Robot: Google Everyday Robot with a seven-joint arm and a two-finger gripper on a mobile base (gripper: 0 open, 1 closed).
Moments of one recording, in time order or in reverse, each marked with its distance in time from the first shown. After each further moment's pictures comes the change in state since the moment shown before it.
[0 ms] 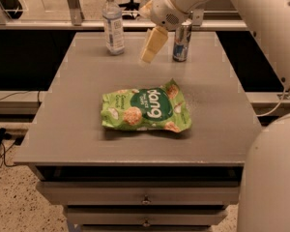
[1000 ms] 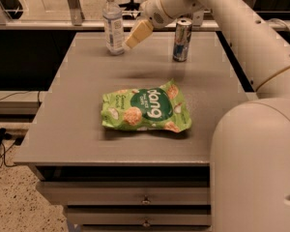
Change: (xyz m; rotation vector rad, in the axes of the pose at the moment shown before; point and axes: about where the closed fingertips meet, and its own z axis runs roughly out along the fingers) arm 0.004 -0.094 0.050 0.198 -0.165 0.247
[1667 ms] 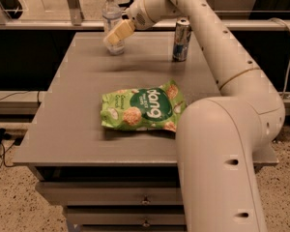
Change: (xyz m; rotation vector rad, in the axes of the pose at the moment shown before) arm -0.027 -0.005 0.063 -0.089 -0.125 0.130
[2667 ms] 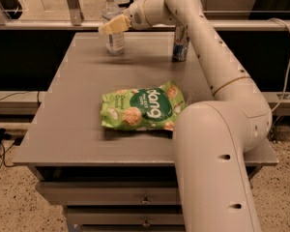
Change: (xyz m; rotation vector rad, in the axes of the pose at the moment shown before) arm -0.012 -0.027 0.021 0.038 -0.166 0.172
